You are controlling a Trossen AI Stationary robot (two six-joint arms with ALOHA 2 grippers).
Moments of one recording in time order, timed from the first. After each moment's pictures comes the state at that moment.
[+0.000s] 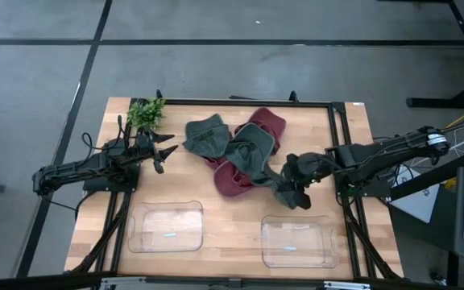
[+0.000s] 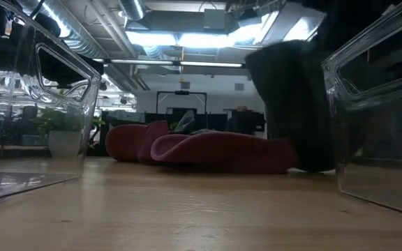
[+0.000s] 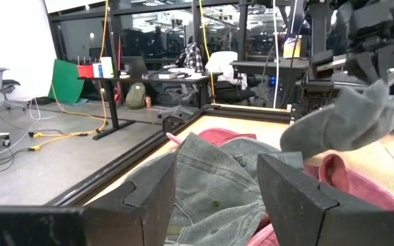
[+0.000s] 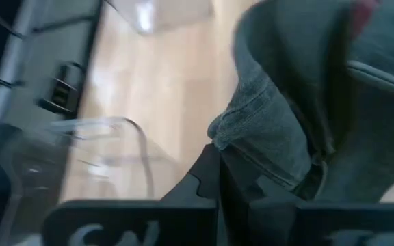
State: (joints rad) left arm 0.26 0.01 0.01 0.04 -0.16 0.01; right arm 0.19 1.05 0.78 -0.42 -0.11 0.32
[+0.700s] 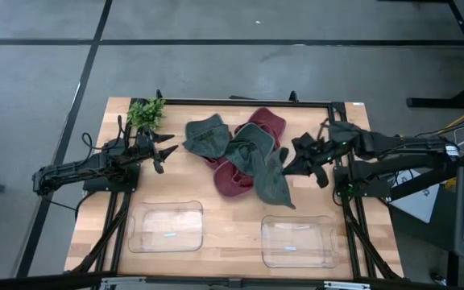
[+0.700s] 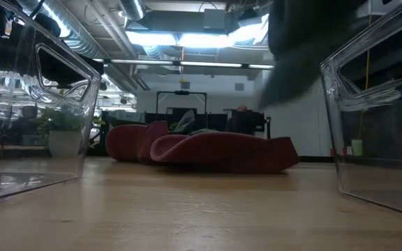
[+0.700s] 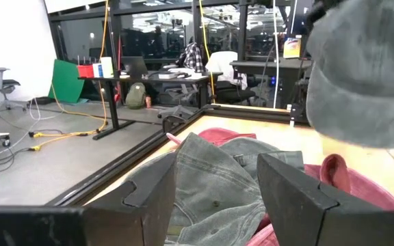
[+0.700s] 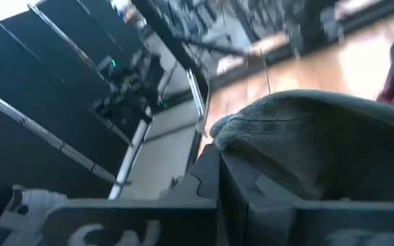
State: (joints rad) left arm 0.26 0.01 0.01 0.04 -0.16 0.01; right arm -0.06 0.84 0.78 -0.14 -0.42 0.51
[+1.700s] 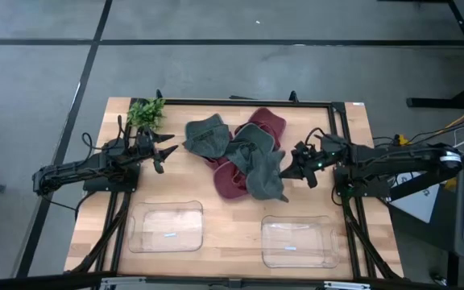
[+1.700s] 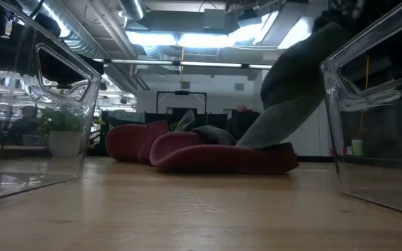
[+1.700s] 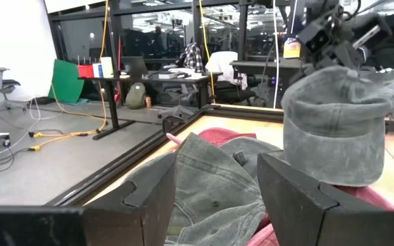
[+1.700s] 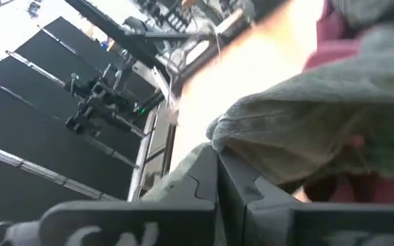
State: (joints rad) left arm 0.26 0.01 0.01 0.04 -0.16 0.01; right arm -0.12 0.80 0.32 0.25 -0.45 0.71
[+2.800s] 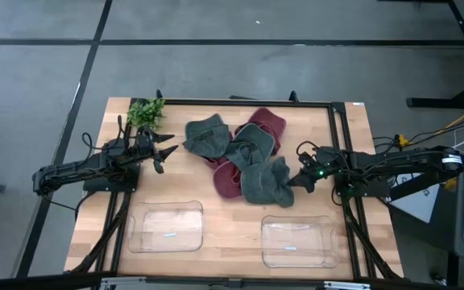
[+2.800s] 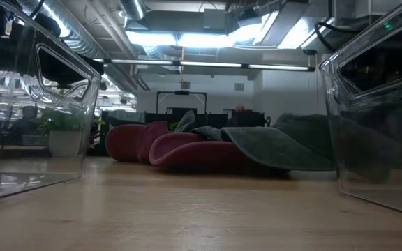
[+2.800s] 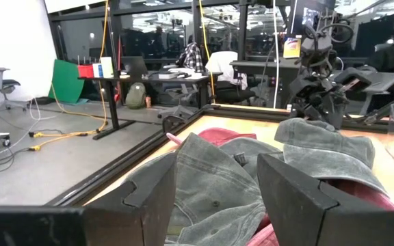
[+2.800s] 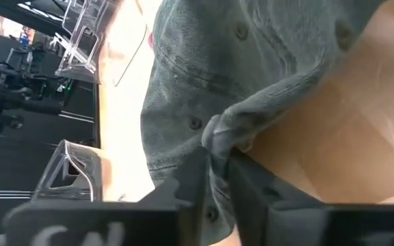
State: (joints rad) left arm 0.26 0.01 0.01 0.04 -0.16 0.01; right arm -0.12 0.74 0.09 0.13 -0.36 0.84
